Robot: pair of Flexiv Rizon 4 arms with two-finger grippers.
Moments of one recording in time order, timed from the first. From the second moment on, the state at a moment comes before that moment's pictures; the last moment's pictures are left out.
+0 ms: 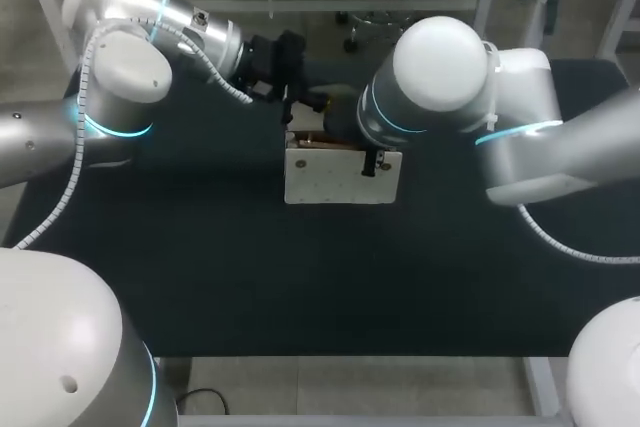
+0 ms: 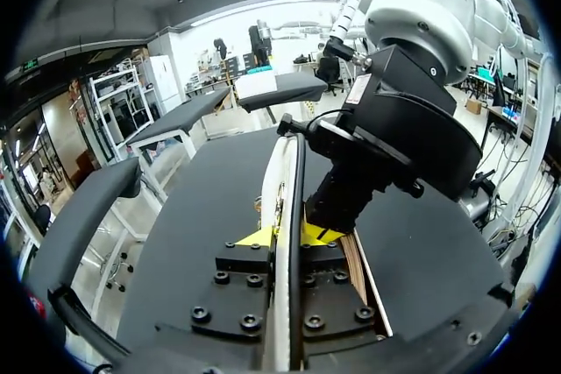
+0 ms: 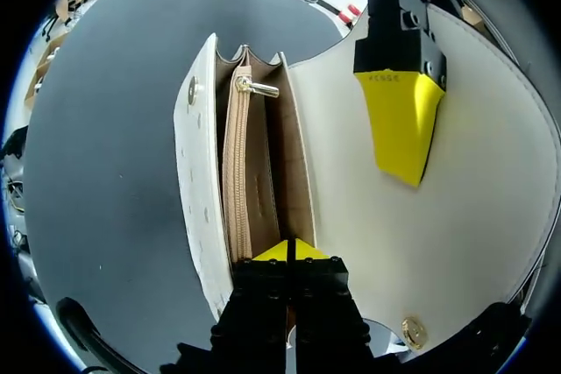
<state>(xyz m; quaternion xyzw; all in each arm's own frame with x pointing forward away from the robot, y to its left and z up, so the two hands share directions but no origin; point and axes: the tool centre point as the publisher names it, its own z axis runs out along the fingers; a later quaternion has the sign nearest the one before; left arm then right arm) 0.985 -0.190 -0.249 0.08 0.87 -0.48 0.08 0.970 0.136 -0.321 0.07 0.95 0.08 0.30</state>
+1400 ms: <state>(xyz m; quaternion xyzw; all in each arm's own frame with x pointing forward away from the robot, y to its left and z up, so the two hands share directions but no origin) 0.999 -0.185 -0.252 0.03 0.85 -0.53 0.07 0.957 0.133 -0.330 0.04 0.97 0.05 0.24</state>
